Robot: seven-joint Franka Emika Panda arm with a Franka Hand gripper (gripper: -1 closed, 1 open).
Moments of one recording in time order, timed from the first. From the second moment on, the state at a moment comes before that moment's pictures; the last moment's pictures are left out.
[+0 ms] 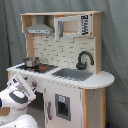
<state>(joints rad) -0.72 -1.50 1.59 -2.67 0.21 3.47 -0.22</state>
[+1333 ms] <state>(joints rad) -0.85 -1.50 1.65 -2.57 0.28 3.47 -0.13</state>
